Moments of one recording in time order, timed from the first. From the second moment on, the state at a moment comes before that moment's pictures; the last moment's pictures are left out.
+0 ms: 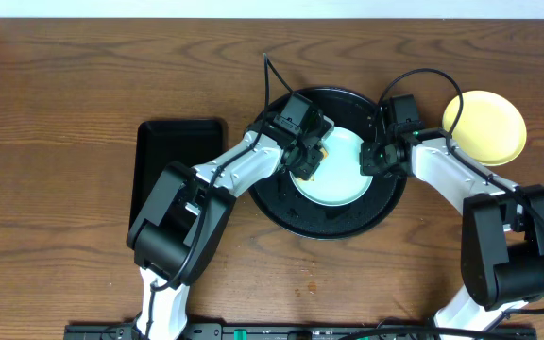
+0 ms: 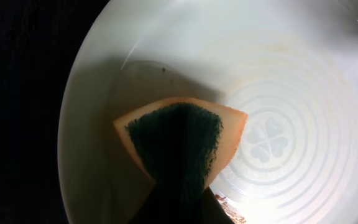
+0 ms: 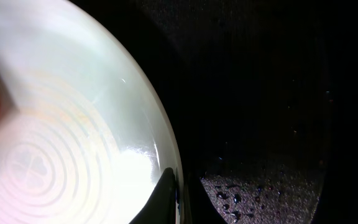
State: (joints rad) left arm -0.58 2.06 1.33 -0.44 0.21 0.04; right arm 0.21 1.84 1.07 -0.48 -0.10 0.22
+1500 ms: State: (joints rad) left arm -0.60 2.07 1.28 -0.28 0.55 -0.14; right arm 0.21 1.84 1.07 -0.48 -0.10 0.22
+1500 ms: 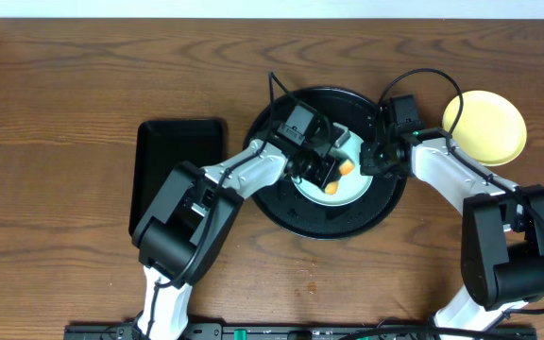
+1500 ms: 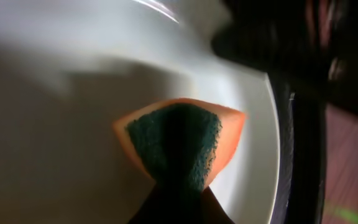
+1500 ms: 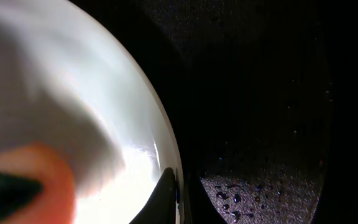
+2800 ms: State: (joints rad) left arm -0.01 1.84 1.13 -0.70 -0.13 -0.26; right arm 0.21 1.84 1.06 -0.48 -0.09 0.22
